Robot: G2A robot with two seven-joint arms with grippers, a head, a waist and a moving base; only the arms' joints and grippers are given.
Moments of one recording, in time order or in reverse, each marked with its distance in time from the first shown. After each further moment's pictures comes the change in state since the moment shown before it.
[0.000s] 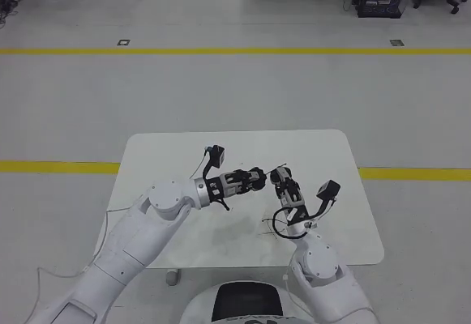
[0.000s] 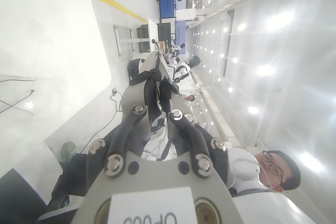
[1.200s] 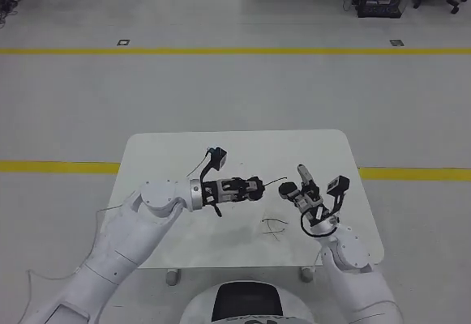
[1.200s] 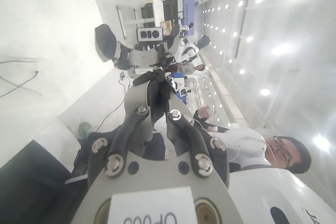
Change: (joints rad) left arm 0.006 0.042 -0.047 -0.058 0.053 0.039 -0.215; right arm 0.026 0.056 0.246 0.104 0.313 0.044 0.591
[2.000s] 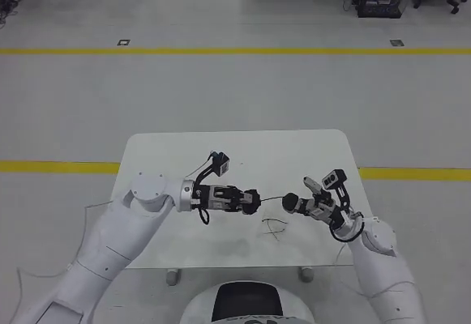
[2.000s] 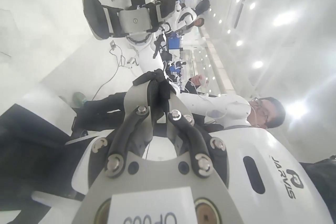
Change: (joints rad) left arm -0.034 0.024 -0.009 0.014 -0.086 0.022 -0.220; right arm 0.148 0.066 0.102 0.222 0.152 0.084 0.678
